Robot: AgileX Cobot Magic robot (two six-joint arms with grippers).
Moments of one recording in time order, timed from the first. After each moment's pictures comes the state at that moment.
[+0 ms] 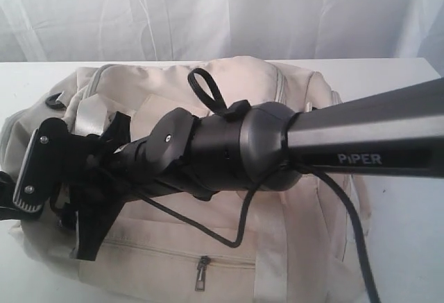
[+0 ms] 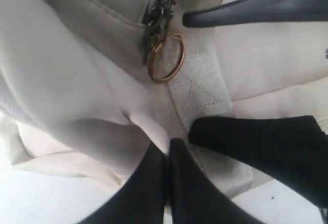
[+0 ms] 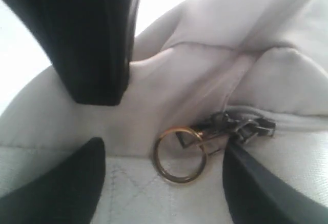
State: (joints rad) left arm 0.00 1.14 -0.59 -0.76 0.82 0.78; right arm 1.14 1.94 -1.27 1.05 0.12 -1.65
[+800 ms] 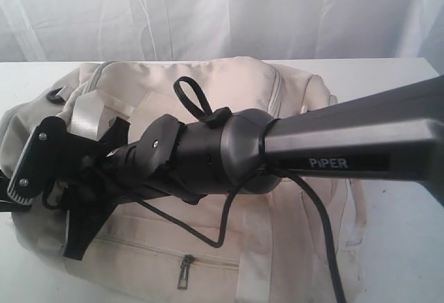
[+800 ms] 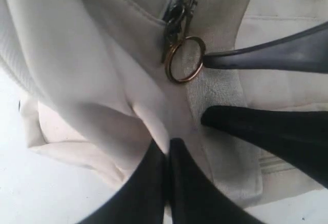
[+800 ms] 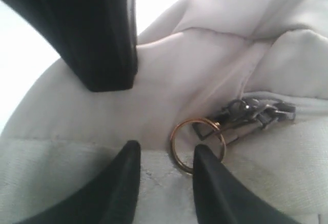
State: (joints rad) left arm 0.00 1.14 -0.59 -0.73 0.75 0.77; right arm 1.15 2.00 -1.31 1.06 0.10 -1.56
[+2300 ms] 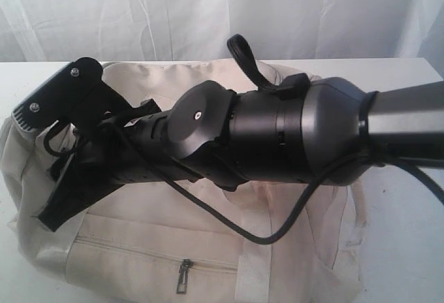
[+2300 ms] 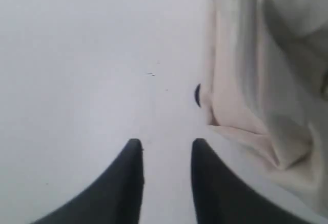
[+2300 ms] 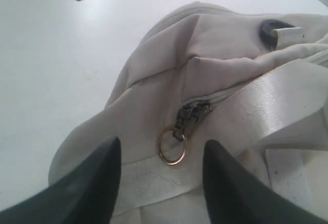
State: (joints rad) left arm -0.01 1.07 -0.82 0.02 0.86 0.14; right arm 1.15 1.78 -1.20 1.08 0.08 -1.19
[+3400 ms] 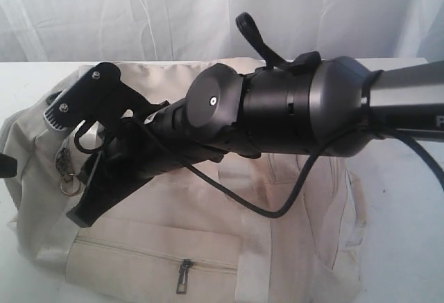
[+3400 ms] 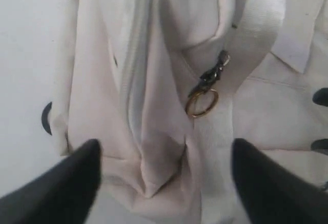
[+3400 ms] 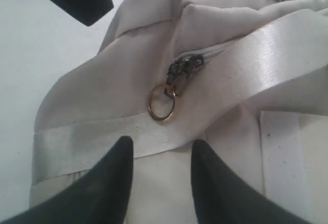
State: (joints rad) left arm 0.36 1.20 -0.64 -0.95 0.97 0.96; right arm 1.06 1.79 -1.23 0.81 0.26 -1.00
